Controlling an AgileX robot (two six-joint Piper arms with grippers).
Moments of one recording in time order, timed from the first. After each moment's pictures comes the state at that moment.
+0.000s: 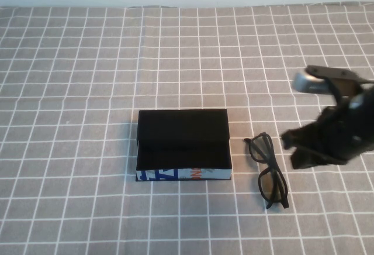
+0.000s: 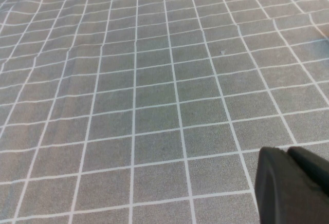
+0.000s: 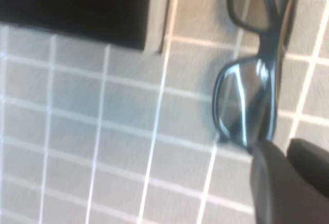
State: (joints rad) right arm 0.35 1.50 -1.05 0.38 0.88 -0.01; left arm -0.06 -0.02 0.02 0.03 0.37 0.08
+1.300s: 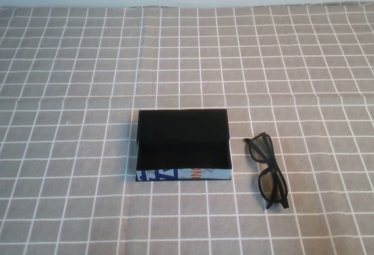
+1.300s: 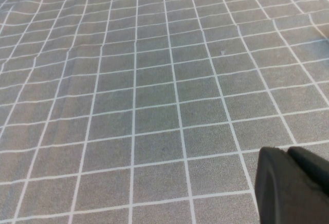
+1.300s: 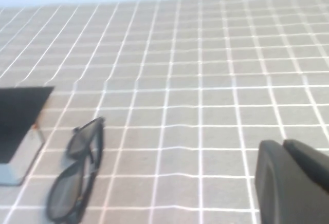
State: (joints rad) right arm 0.12 0.21 -0.10 0.15 0.20 -0.01; left arm -0.06 -0.02 0.02 0.03 0.37 0.08
